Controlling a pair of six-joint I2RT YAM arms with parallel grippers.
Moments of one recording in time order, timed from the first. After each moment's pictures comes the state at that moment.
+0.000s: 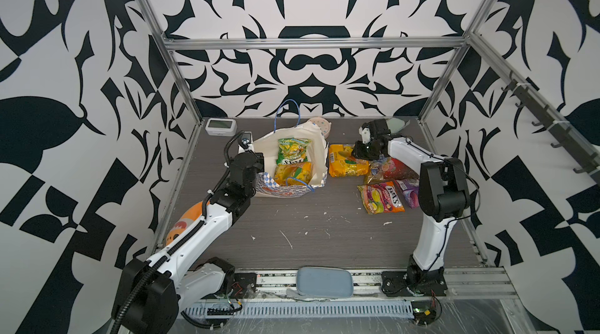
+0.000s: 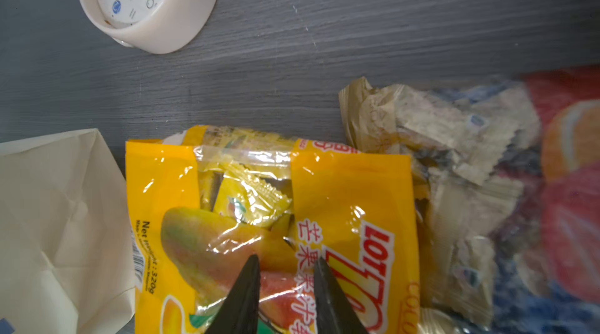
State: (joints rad) left arm -0.46 1.10 0.72 0.11 -0.52 -0.06; right arm 0.18 1.96 1.45 -0.51 -0.25 0.28
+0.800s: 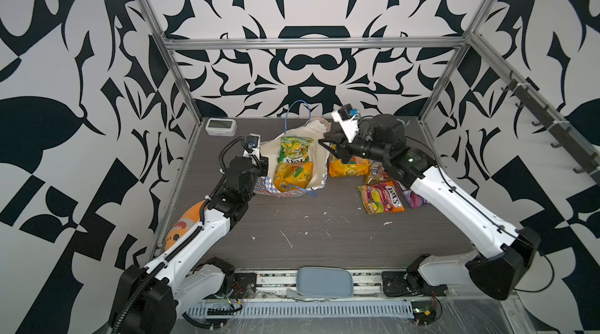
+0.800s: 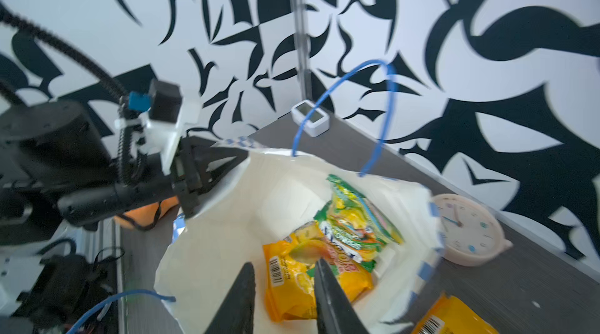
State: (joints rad) left arm -0.46 1.05 0.66 0.21 -0.29 0.06; right arm 0.61 1.37 1.35 -0.30 -0.44 -0.02
